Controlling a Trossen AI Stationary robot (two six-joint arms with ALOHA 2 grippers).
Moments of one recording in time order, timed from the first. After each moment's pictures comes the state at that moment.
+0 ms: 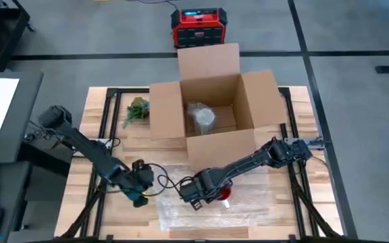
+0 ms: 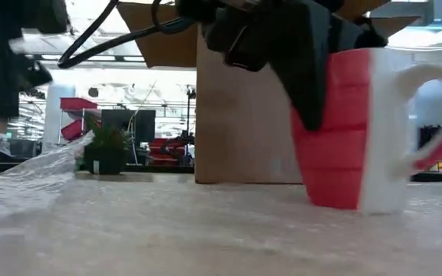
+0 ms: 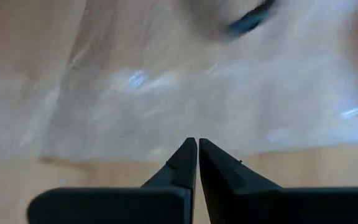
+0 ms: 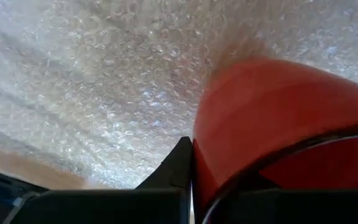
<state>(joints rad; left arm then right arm) -0.65 1.36 0.73 -0.57 -0.32 -0.83 0.40 2.33 2.10 -1.34 -0.20 1.37</state>
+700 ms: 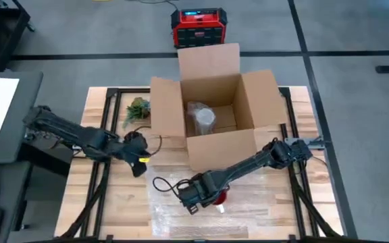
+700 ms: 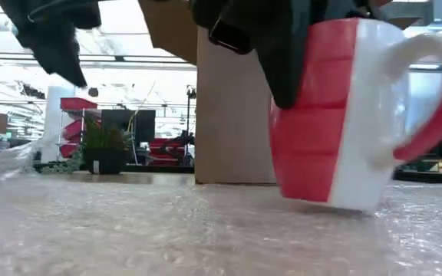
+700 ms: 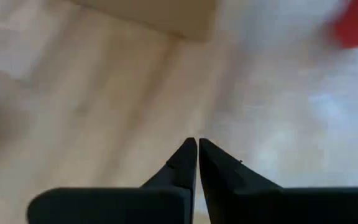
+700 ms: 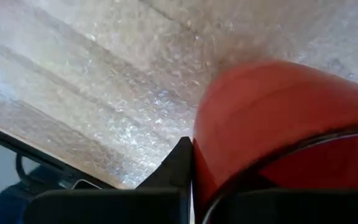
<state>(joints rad) -0.37 0.91 0.75 -0.77 -0.28 -0.73 0.40 2.32 2.14 -1.25 -0.17 1.38</state>
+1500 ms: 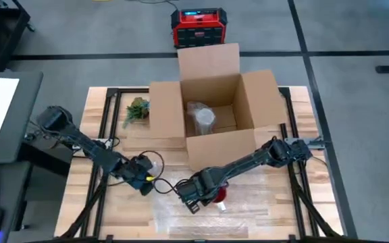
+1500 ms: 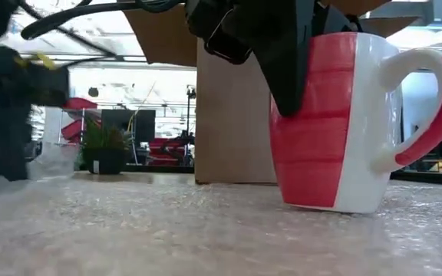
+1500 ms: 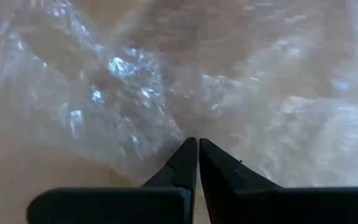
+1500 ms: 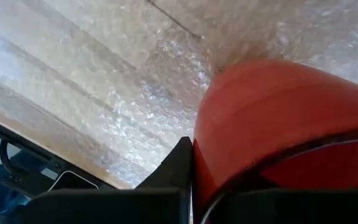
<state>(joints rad) -0.51 1.32 0.45 -0.25 -0.32 -1.09 0.37 2.33 2.11 -1.23 -0.23 1.29</state>
